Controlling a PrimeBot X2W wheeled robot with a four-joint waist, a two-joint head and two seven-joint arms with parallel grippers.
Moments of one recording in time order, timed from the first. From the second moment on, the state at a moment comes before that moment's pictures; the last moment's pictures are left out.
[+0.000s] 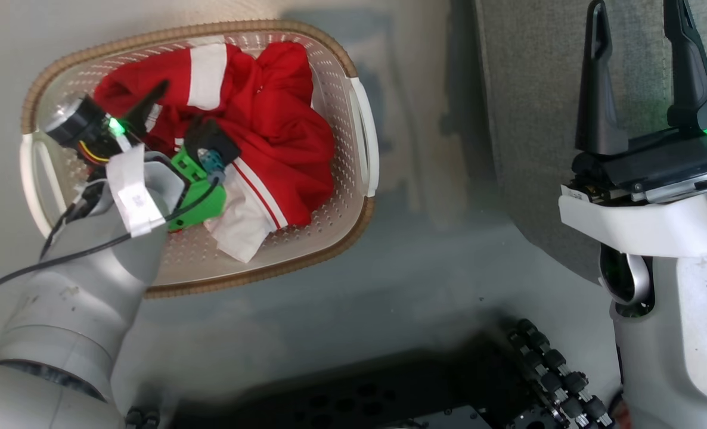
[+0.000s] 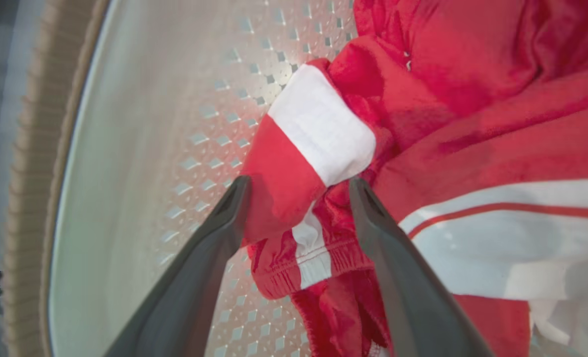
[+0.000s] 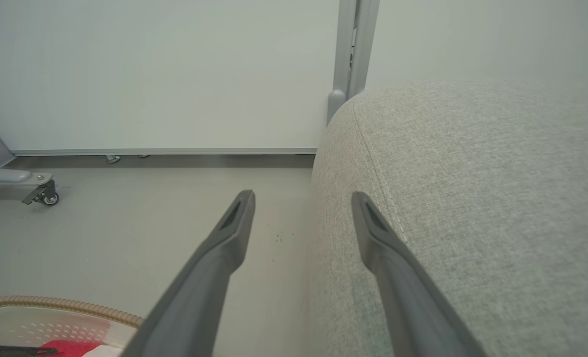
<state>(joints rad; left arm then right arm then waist) -1.07 0.16 -0.69 1.26 0.27 0.10 -0.22 -0.44 -0.05 0.05 -0.21 0.06 0.13 -0.26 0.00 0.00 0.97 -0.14</state>
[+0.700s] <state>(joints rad) -1.16 0.20 -0.74 1.28 0.26 0.11 -0.24 -0.48 -0.05 0.06 -0.24 0.06 0.13 -0.27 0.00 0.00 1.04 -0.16</state>
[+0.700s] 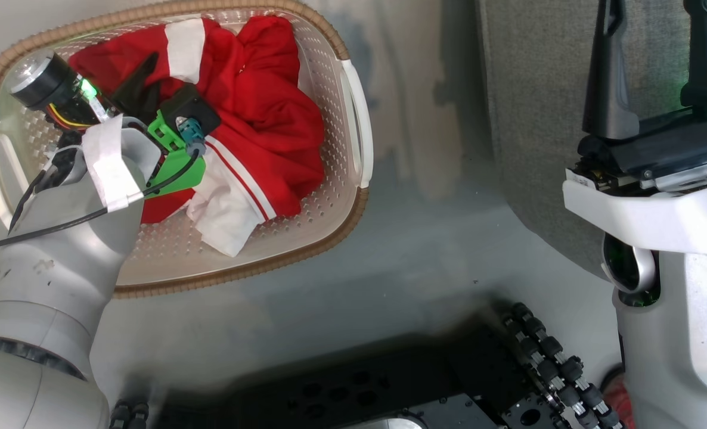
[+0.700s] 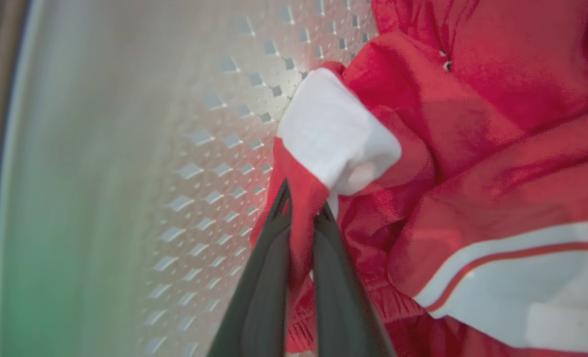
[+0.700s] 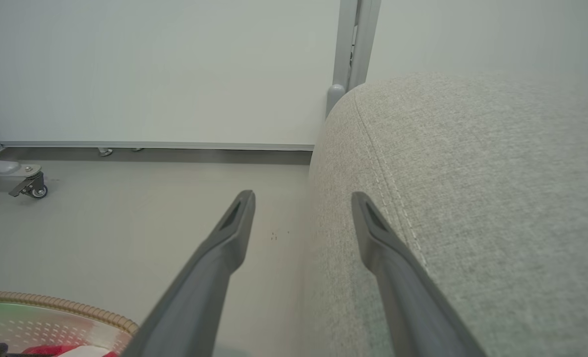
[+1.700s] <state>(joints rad) -0.47 0.16 -0.45 0.61 -0.16 0.06 -0.26 -0.24 -0.05 0.07 -0.05 0.03 0.13 -0.26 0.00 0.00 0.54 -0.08</state>
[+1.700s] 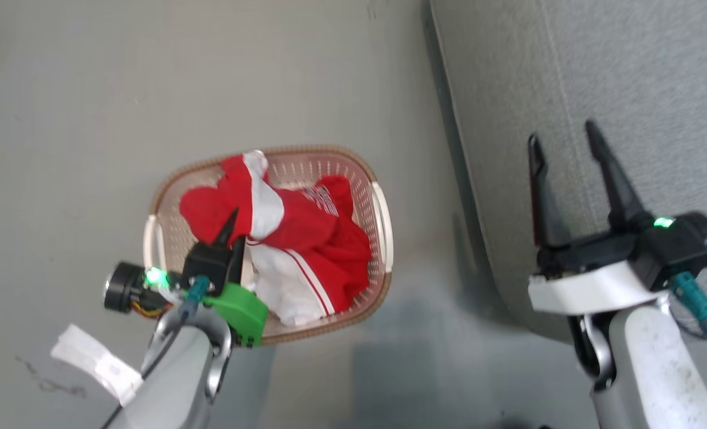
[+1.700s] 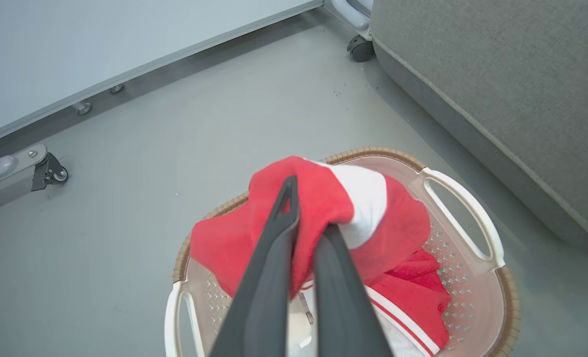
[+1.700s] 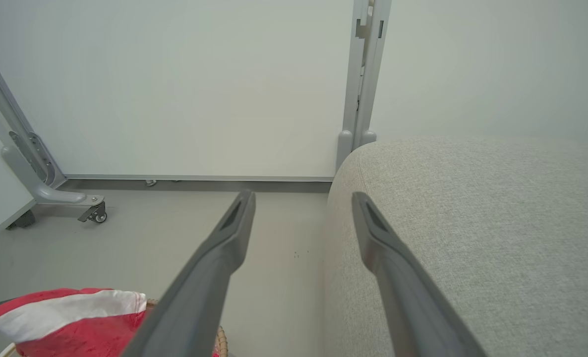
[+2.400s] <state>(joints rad) -0.24 0.14 -0.36 0.25 -0.10 0.04 -0.26 0.01 -0.05 0.15 0.03 0.04 0.13 -0.26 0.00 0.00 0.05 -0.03</state>
